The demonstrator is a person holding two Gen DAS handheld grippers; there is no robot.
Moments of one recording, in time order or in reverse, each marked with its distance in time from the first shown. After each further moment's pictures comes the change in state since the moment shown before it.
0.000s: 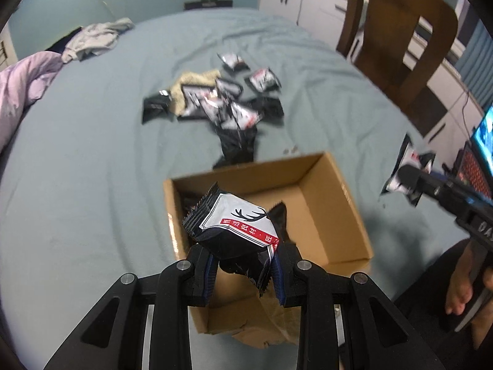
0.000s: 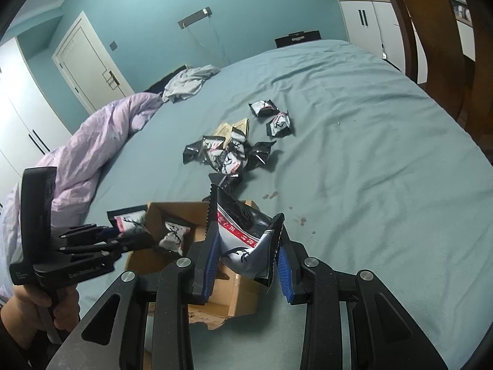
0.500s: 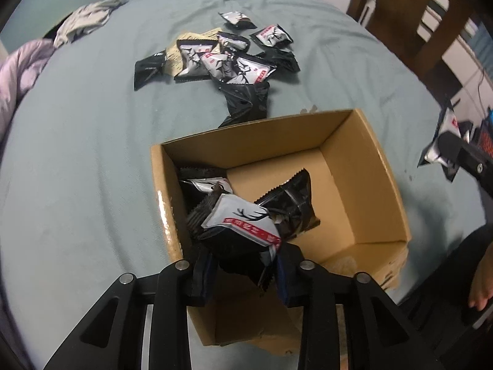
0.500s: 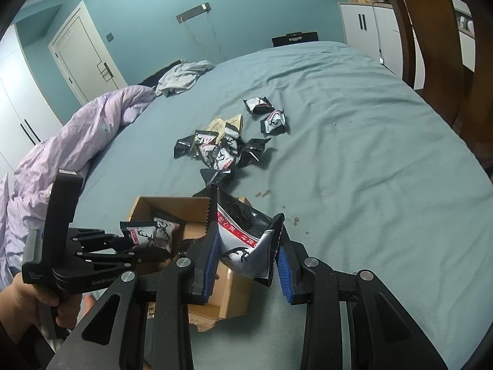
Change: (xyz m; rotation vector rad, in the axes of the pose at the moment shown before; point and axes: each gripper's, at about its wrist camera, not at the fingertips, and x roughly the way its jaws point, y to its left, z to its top) left arm 0.034 0.000 -0.008 0.034 0.130 0.055; right arm 0.008 0.010 -0.002 -0.045 0.015 -0.044
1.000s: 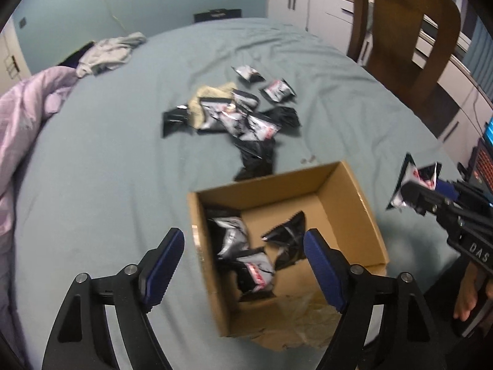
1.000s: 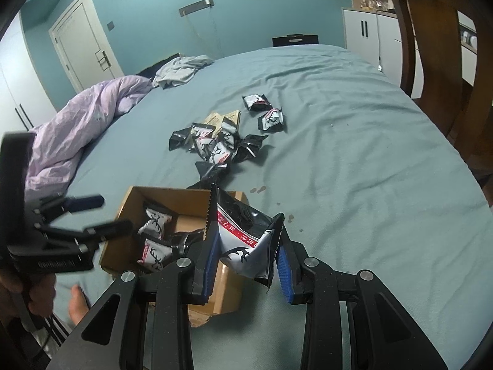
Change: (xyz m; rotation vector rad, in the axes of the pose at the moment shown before) left arm -0.060 0.007 0.000 -0.036 -0.205 0.056; right arm 0.003 0.013 -0.004 -0.060 0.016 -0.047
